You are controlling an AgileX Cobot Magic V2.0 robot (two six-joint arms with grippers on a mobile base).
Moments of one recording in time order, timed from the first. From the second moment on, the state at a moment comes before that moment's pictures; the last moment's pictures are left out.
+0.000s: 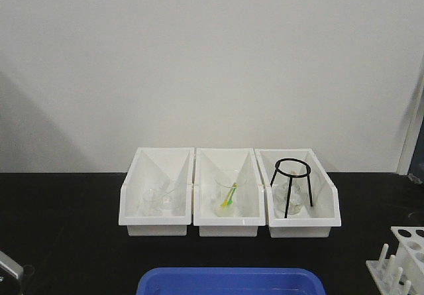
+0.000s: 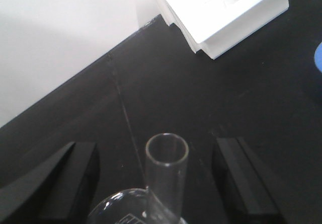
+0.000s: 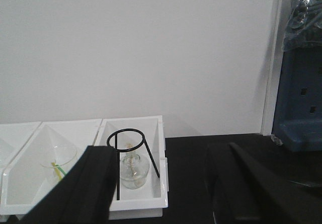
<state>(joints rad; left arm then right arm) -0.12 1.40 -0.37 0.01 -0.57 0.47 -0.02 0.88 -0.77 -0.07 0.07 0.12</state>
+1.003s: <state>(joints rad) -0.12 1.39 -0.41 -0.04 -0.63 0.47 -0.02 0.88 -0.77 -0.07 0.07 0.12</state>
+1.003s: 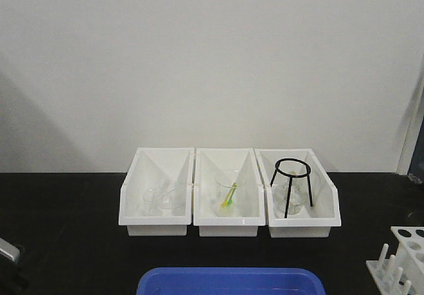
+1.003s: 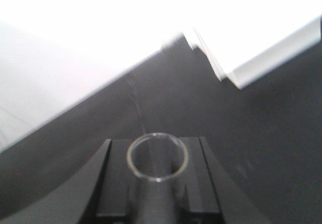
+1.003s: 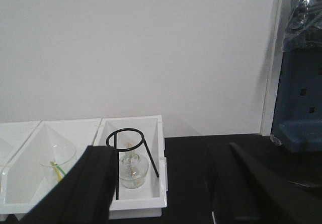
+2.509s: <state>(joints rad) -0.83 1.08 -1.00 -0.37 0.21 0.39 0.91 1.12 -0.77 -0.07 -0.15 0.08</state>
